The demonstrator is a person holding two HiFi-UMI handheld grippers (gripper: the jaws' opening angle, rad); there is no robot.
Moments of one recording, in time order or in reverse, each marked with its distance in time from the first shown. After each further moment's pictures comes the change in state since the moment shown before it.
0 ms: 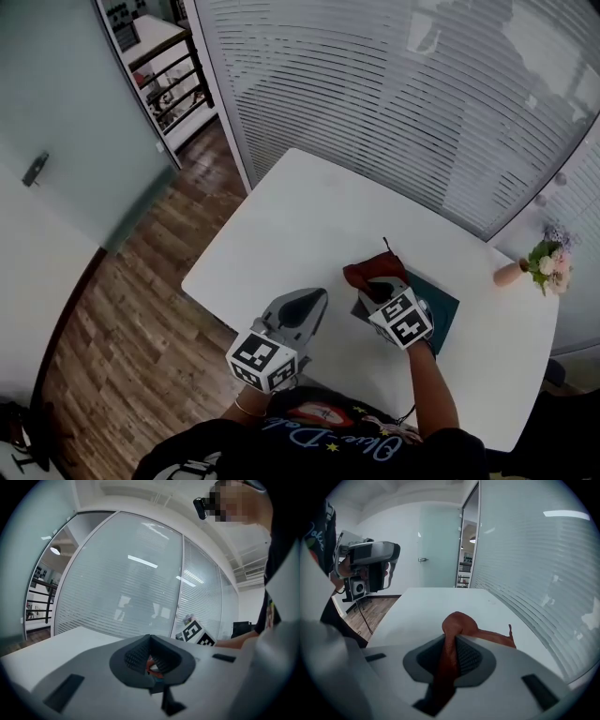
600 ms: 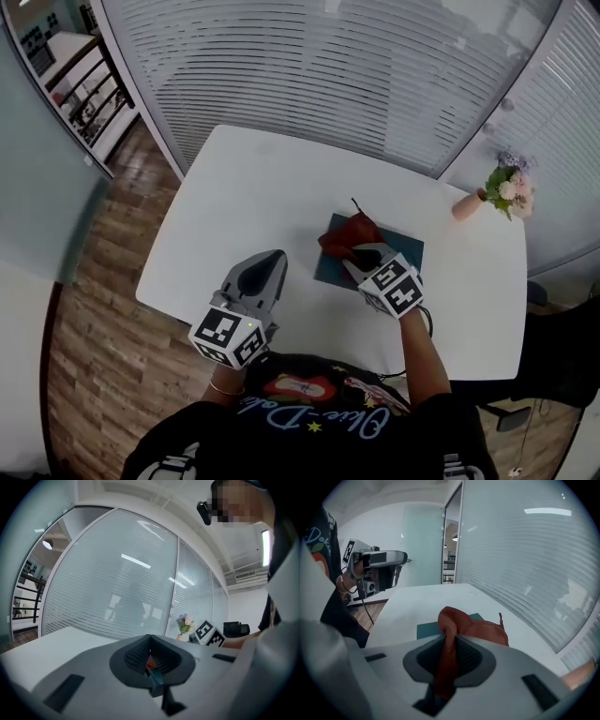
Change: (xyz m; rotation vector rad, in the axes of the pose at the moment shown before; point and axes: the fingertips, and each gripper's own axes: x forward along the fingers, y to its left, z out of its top) left arm 0.012 0.014 -0.001 0.015 -0.007 -0.126; right arm -0.039 -0.010 -0.036 0.150 0.021 -0.144
